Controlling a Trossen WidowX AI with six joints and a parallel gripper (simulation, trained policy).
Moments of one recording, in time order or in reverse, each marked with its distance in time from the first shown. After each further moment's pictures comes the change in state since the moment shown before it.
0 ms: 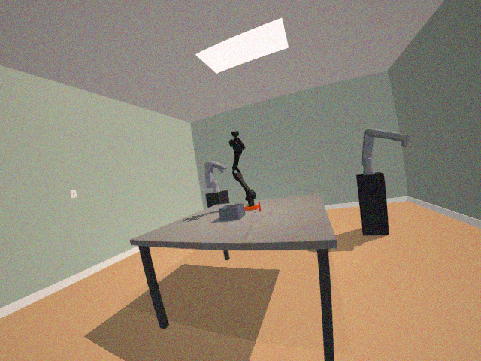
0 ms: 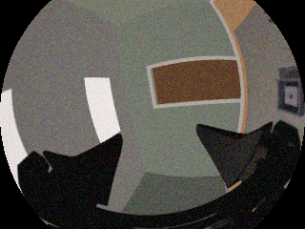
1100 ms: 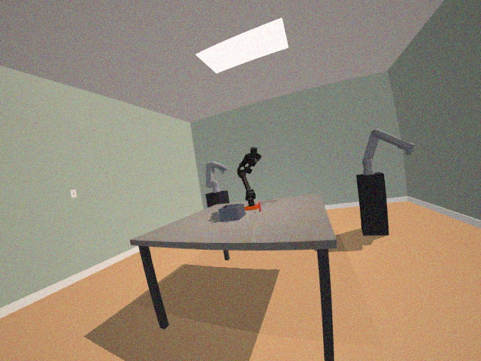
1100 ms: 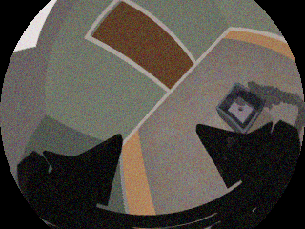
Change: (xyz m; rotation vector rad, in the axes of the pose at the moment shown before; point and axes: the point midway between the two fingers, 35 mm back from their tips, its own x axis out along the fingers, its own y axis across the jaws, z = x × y) arm 0.014 -0.317 -0.163 -0.756 0.507 -0.638
